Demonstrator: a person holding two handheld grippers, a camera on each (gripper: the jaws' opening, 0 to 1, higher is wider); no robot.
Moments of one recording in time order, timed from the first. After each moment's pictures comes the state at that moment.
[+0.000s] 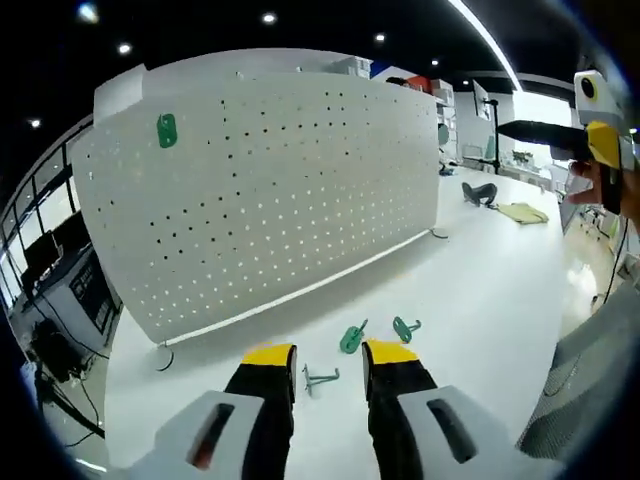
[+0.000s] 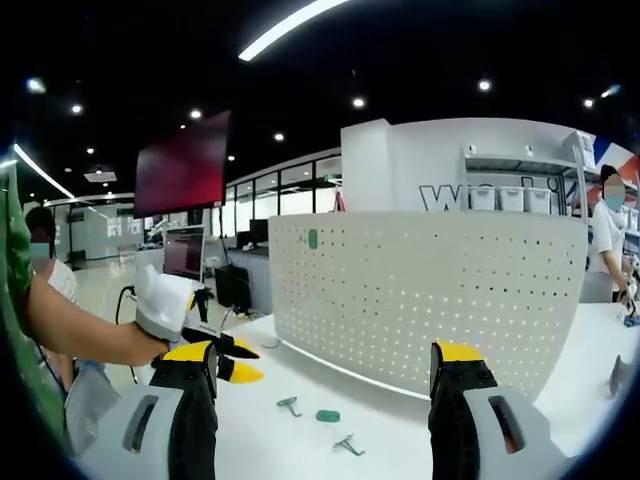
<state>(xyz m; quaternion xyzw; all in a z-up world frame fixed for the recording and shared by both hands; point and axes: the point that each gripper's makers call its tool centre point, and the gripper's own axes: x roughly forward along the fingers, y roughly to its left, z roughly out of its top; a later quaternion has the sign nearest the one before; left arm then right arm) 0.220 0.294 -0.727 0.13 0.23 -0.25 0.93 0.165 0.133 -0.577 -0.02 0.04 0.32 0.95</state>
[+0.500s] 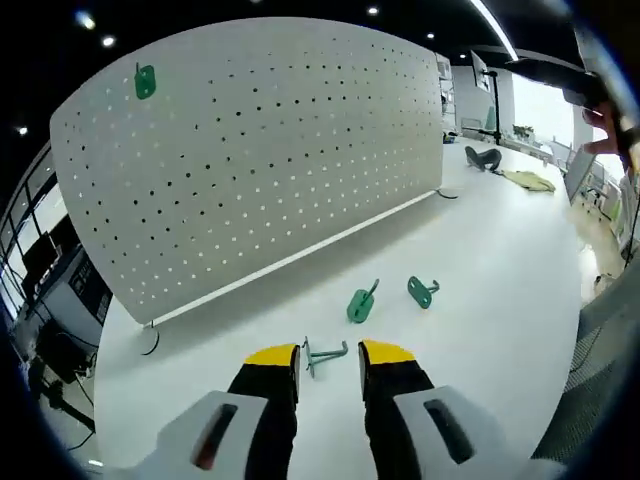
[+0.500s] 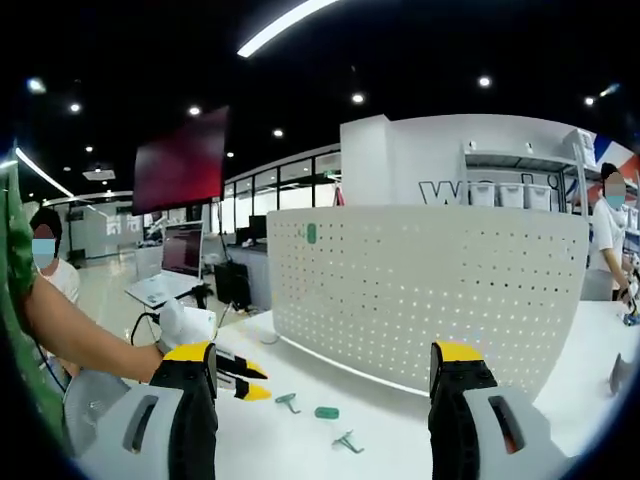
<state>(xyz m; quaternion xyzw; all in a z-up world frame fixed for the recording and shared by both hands) 0.238 0.295 -0.778 0.14 0.27 -0.25 0.92 0.169 0.133 -0.583 -0.02 0.05 0.32 0.95</state>
